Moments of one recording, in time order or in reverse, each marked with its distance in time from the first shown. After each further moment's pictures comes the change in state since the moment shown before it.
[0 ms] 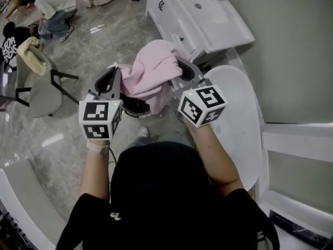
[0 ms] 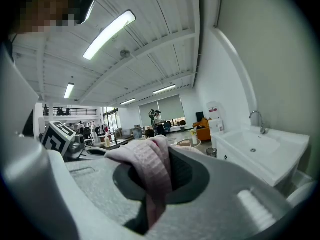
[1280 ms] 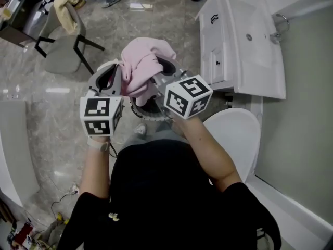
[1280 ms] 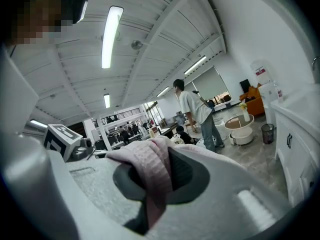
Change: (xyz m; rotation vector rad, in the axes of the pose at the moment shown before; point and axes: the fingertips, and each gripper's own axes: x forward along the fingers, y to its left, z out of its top) left arm 0.025 0.097 -0.030 -0.176 0.108 0.401; right arm 0.169 0.059 -0.043 0.120 0.185 0.571
